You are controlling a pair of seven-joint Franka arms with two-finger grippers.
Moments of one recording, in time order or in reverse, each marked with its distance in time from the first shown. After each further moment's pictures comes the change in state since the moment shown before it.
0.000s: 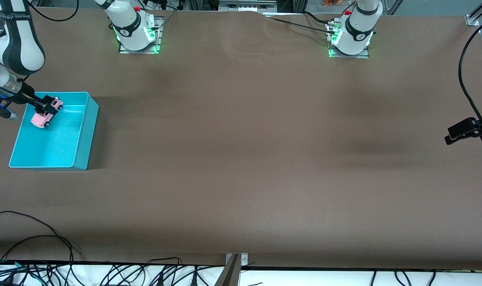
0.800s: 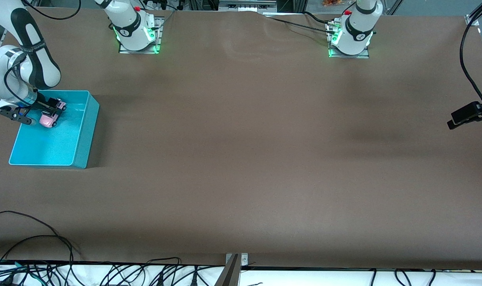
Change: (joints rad) left arm -0.259 -0.101 0.310 -0.081 -0.076 -0.060 0.000; right arm -0.071 0.251 -0.006 -0.001 -0.127 0.194 -0.015
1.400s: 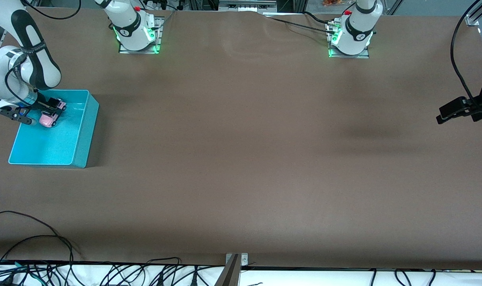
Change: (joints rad) left arm -0.071 -0.032 0.052 -0.049 0.000 0.000 -0.001; right arm 0.000 0.003 0.001 0.000 0.000 0.000 0.000
